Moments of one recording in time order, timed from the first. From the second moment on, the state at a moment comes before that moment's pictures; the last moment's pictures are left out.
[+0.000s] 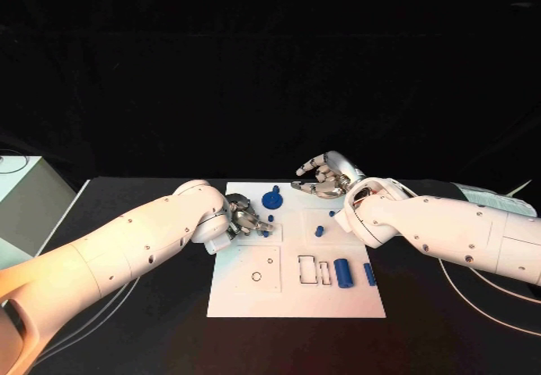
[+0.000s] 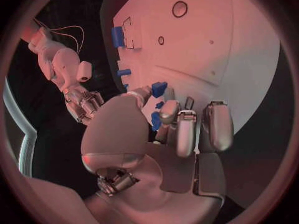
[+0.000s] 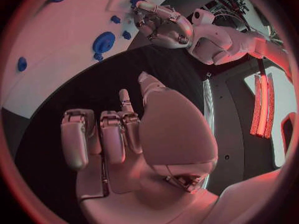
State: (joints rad) left arm 1.17 -0.39 0.11 1.08 -0.94 0.15 -0.53; left_hand 1.25 -0.14 0.40 0.29 0.18 0.79 0.10 0.72 0.58 1.25 0.03 1.28 1.06 1.47 -0.03 1.57 1.31 0.08 1.38 0.08 1.45 1.23; right arm 1.27 -0.75 -0.11 1.43 -0.94 -0.65 -0.06; right_hand 1.39 -0.18 0.18 0.29 0.22 0.93 0.16 0.20 0.23 1.47 0.08 1.55 1.31 1.47 0.00 1.57 1.31 0.03 1.47 0.10 1.49 1.31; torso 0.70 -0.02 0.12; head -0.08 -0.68
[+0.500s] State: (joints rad) left arm 1.17 -0.39 0.11 1.09 -0.91 0.15 -0.52; left_hand 1.36 -0.18 0.63 0.32 0.18 0.75 0.10 0.75 0.61 1.24 0.02 1.25 1.03 1.47 -0.03 1.57 1.31 0.08 1.37 0.07 1.45 1.23; right arm 1.27 -0.75 -0.11 1.42 -0.94 -0.65 -0.06; right_hand 1.39 -0.18 0.18 0.29 0.22 0.93 0.16 0.20 0.24 1.47 0.08 1.55 1.31 1.47 0.00 1.57 1.31 0.03 1.47 0.10 1.49 1.31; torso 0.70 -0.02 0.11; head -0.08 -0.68
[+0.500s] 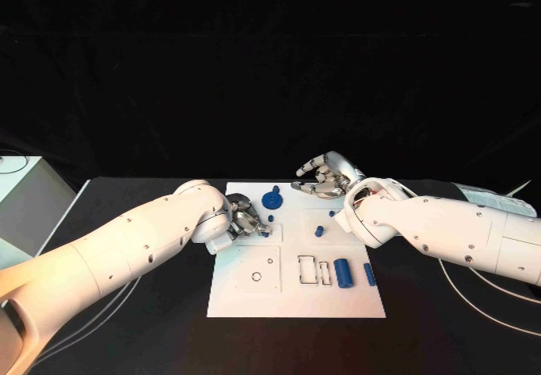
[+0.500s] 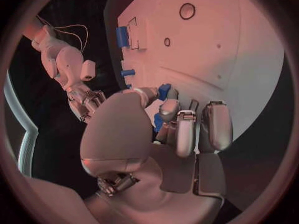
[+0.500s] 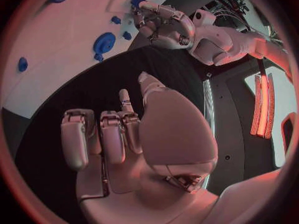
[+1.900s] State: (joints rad) left arm 1.17 -0.43 0.11 1.12 -0.96 0.09 -0.51; left_hand 1.16 -0.26 0.78 0.18 0.53 0.77 0.12 0.80 0.61 1.32 -0.01 1.30 1.12 1.47 -0.06 1.57 1.31 0.08 1.40 0.04 1.47 1.28; right arm 1.26 -0.75 -0.11 1.42 -0.94 -0.64 -0.06; right_hand 1.39 -0.18 0.18 0.29 0.22 0.93 0.16 0.21 0.24 1.47 0.08 1.55 1.31 1.47 0.00 1.57 1.31 0.03 1.47 0.10 1.49 1.31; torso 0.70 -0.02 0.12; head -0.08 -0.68
